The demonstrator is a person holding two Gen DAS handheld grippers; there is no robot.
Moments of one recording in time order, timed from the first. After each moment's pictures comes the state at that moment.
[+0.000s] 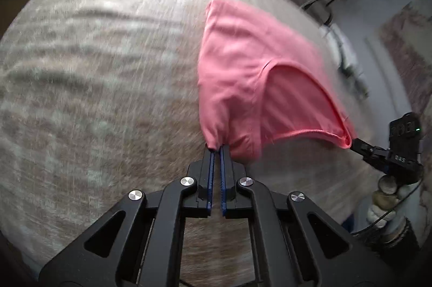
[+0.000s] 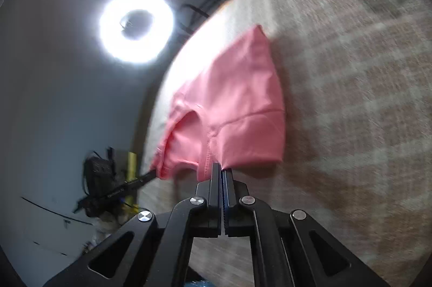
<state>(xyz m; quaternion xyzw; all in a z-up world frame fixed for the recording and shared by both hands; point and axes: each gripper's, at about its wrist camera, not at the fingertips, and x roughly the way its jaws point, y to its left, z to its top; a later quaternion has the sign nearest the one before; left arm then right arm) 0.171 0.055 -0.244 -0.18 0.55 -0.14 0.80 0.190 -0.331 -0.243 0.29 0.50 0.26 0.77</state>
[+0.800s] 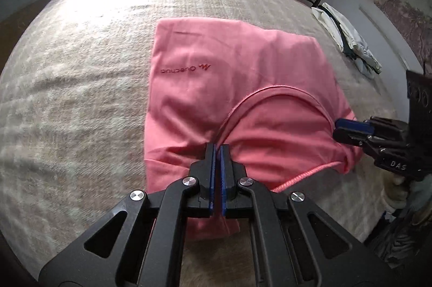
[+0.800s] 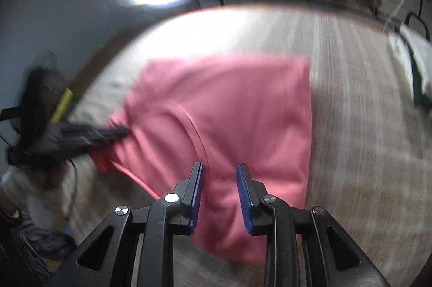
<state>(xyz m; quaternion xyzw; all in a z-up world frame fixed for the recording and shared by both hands) 0.223 0.009 -0.234 -0.07 0.52 -0.17 0.84 0.234 -0.250 -0.241 -0.02 0.50 0.23 0.83</state>
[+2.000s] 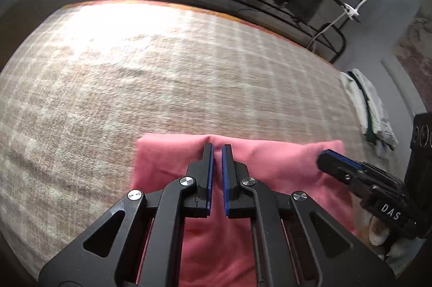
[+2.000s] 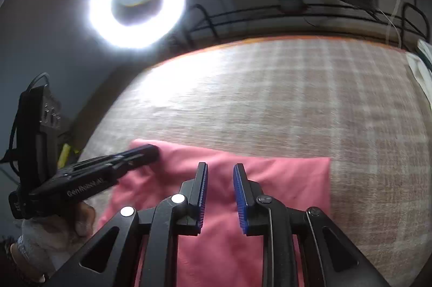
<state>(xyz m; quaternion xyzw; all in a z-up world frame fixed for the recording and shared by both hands) 0.344 -0.007 -0.235 -0.15 0.47 -0.09 0.87 0.333 -0.230 -0.219 0.07 0.44 0.22 0.87</state>
